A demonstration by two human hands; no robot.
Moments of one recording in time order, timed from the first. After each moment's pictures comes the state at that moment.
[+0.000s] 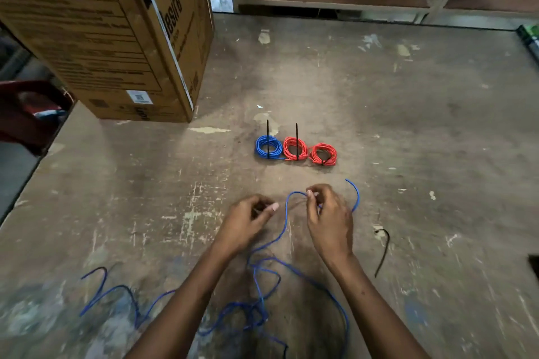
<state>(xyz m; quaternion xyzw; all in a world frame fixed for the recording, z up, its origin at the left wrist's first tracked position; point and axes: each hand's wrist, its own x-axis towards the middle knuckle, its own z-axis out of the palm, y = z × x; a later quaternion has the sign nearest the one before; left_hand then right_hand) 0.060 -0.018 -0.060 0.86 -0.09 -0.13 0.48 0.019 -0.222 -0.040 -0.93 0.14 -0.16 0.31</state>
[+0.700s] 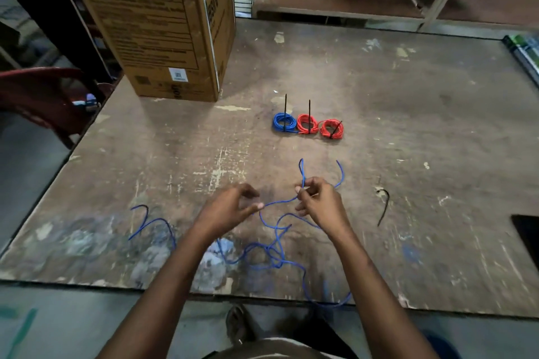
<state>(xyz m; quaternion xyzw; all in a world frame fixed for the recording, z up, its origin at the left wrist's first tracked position) -0.034 0.083 -0.028 0.93 -0.15 -0.12 0.32 -0.062 -0.171 -0.038 -0.81 0.14 0.01 0.57</state>
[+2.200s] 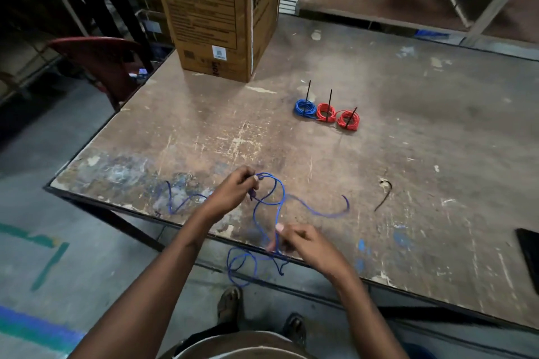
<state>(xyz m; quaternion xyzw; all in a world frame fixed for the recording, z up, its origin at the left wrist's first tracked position) -0.124 0.071 -0.024 0.81 0.00 -0.12 0.57 -0.214 -0.164 -0.040 -0.77 -0.09 0.26 0.58</state>
